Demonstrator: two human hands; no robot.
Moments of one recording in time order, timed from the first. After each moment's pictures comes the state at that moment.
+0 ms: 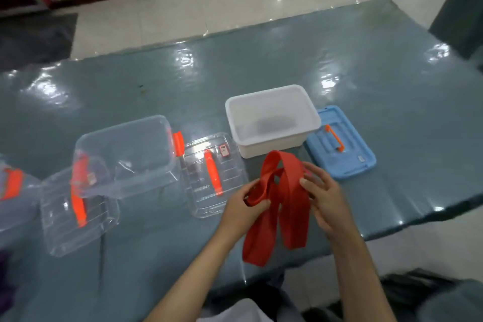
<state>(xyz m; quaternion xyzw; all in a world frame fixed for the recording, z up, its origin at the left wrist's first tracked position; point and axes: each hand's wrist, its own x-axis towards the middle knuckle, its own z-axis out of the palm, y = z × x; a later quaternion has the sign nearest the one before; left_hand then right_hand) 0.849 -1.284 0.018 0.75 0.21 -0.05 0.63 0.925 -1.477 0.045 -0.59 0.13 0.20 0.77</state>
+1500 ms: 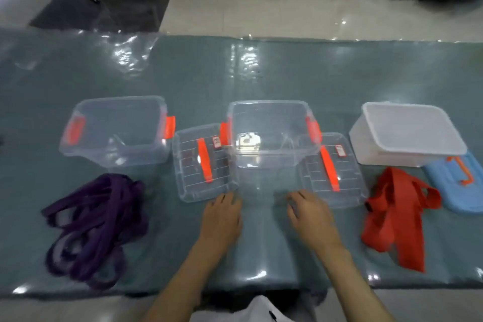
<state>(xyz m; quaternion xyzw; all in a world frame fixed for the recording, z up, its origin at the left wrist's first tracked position) 0.603 -0.975 -0.006 0.96 0.20 -0.15 0.10 0.735 -1.167 0.014 -0.93 -0.33 0.09 0.14</state>
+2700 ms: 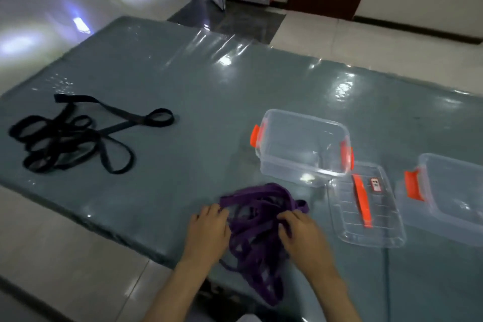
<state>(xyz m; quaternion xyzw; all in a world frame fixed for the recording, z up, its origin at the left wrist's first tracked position) 0.286 -0.654 -0.009 0.89 0.42 -0.06 0.14 0.474 -0.801 0.013 -0.85 -0.47 0.15 0.20</state>
